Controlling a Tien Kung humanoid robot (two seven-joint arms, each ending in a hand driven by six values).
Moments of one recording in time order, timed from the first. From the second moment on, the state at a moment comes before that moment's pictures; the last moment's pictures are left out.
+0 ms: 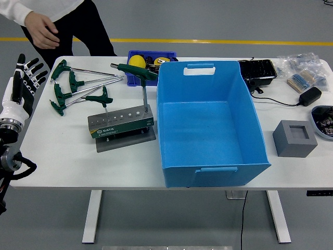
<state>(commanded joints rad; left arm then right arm) -0.36 0.31 -1.32 -0.99 0.78 0.10 -0.24 0.15 -0.17 0.06 0.23 0.39 -0.31 0.00</state>
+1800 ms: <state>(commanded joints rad) -0.37 0.33 -1.32 -1.11 1.15 0.20 -0.24 0.14 -0.17 0.06 0.23 0.38 -0.31 0.00</state>
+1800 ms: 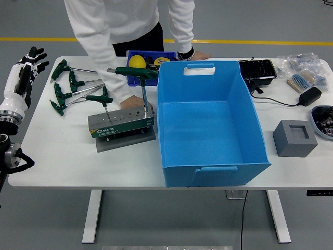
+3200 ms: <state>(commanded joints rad) -0.71 0.19 -0.84 -1.19 2.10 0.04 0.37 0.15 -0.18 0.07 0.23 0.37 -0.31 0.00</state>
